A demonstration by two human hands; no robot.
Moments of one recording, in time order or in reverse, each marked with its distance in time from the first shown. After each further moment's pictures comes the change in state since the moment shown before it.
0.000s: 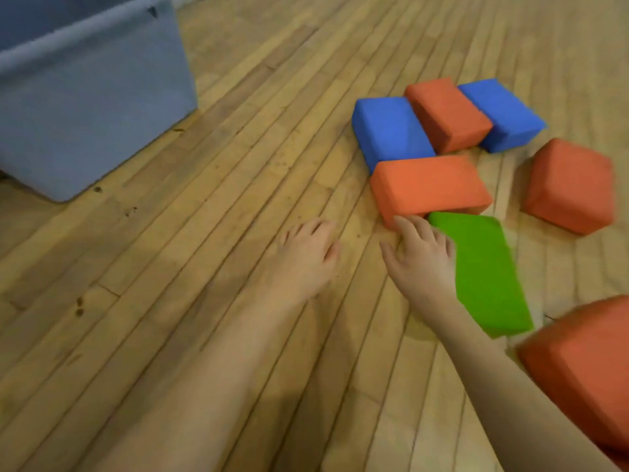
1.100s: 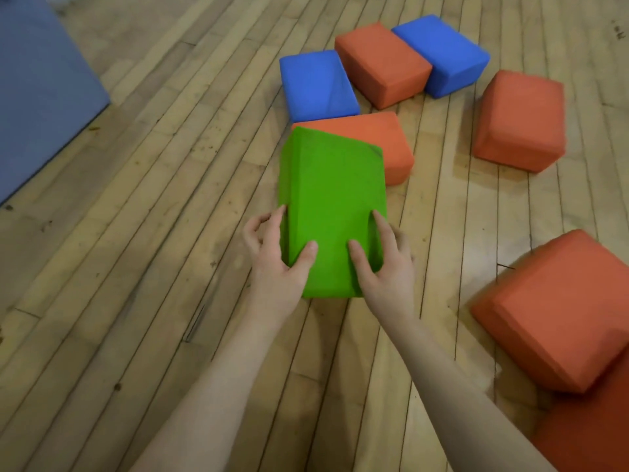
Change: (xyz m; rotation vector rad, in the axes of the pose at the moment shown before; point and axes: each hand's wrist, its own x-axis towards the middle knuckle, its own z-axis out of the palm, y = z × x) left_hand -0.013 0.074 0.088 -0.588 0.174 -0.135; right_hand -0.052 0.084 0.018 0.561 0.023 0.275
